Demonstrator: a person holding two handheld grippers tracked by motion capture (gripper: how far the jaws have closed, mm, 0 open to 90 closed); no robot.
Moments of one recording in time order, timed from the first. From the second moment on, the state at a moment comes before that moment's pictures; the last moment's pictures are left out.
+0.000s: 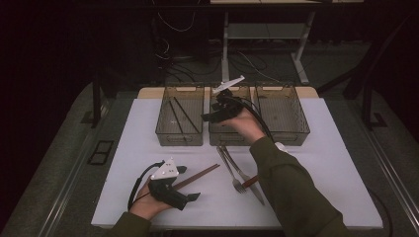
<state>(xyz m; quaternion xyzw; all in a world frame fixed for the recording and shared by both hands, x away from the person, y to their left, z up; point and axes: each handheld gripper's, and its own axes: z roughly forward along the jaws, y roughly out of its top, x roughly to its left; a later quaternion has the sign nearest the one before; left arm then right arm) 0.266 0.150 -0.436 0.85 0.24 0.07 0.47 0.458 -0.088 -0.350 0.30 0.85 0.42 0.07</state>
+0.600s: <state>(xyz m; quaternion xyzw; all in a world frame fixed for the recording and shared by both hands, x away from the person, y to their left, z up) 0.267 0.151 -0.434 0.84 0.25 0.08 0.47 0.411 -0.165 -0.360 0.29 0.83 0.46 0.05</state>
